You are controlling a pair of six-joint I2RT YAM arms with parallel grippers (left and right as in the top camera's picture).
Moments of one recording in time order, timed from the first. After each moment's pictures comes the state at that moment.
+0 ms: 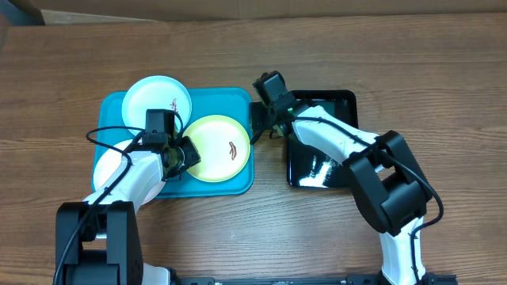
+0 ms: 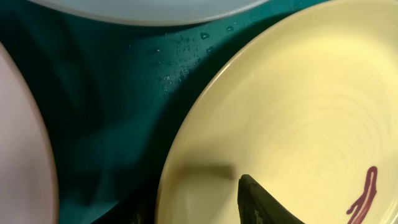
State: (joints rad) left arm -0.02 1.63 0.81 -0.40 0.10 -0.52; right arm 0.59 2.14 1.46 -0.30 -0.04 0.49
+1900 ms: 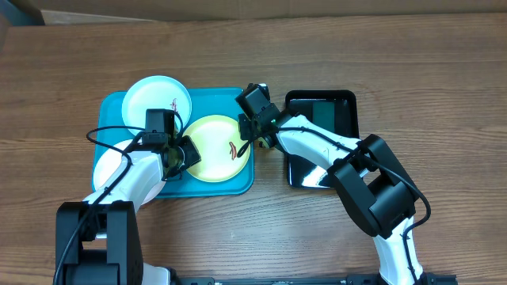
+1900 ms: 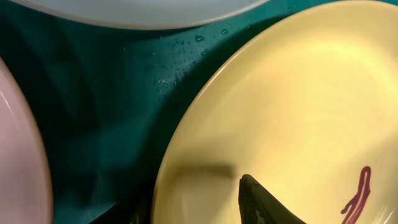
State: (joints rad) left arm -0.02 1.63 0.81 -0.39 0.11 -0.52; right arm 0.67 2.17 1.46 -0.32 0.09 0.50
